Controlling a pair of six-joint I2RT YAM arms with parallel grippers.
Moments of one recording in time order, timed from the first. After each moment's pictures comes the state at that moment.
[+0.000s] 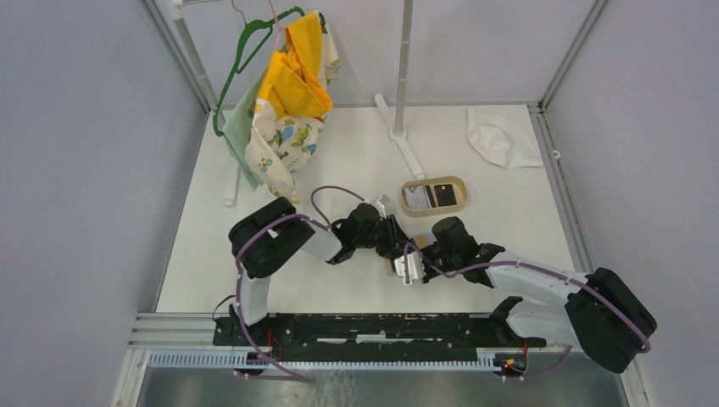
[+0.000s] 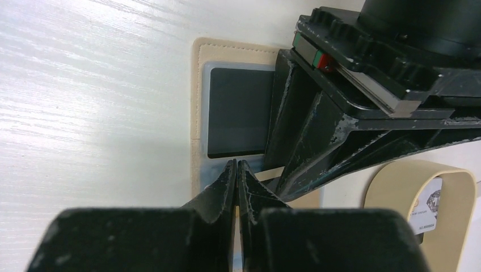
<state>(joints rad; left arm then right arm) -0.87 1.96 0.76 0.68 0.35 -1.17 0.71 1.15 0.38 -0.11 -0.43 -1.10</state>
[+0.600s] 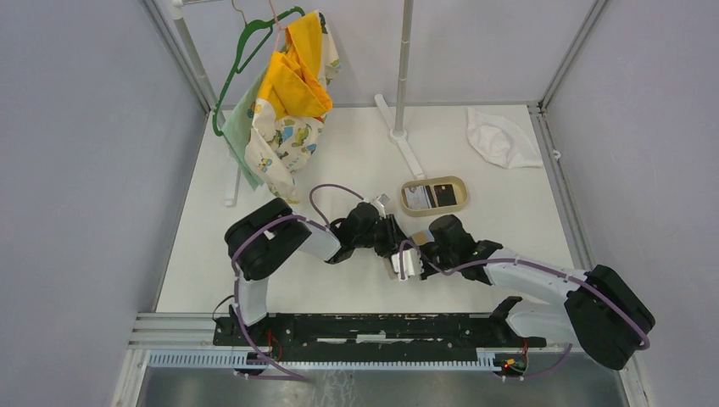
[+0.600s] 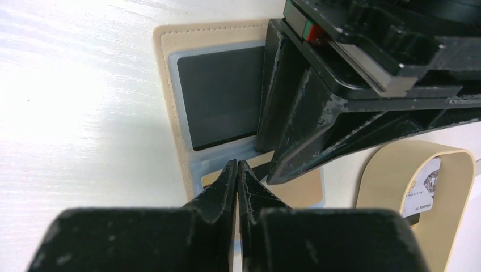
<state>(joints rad) -0.87 1.94 0.76 0.65 0.34 -1.15 0.72 1.17 0.41 -0.13 -0.33 -1.07</state>
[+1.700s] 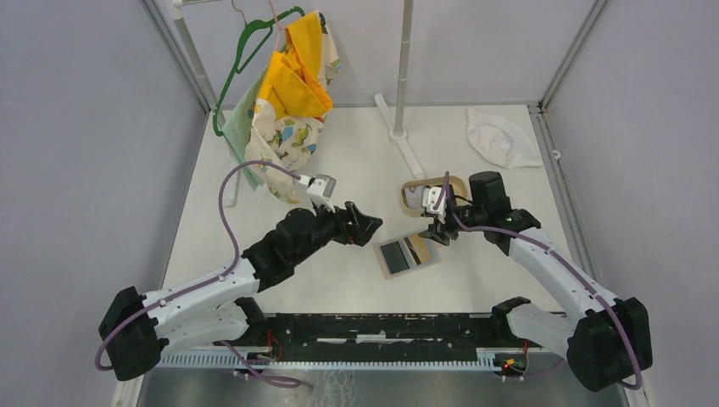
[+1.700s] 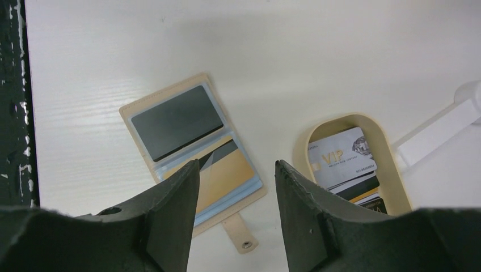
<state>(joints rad) -0.90 0.99 0.56 0.24 -0.08 -0.62 0.35 1.07 0.70 -0.40 -0.77 -0.83</state>
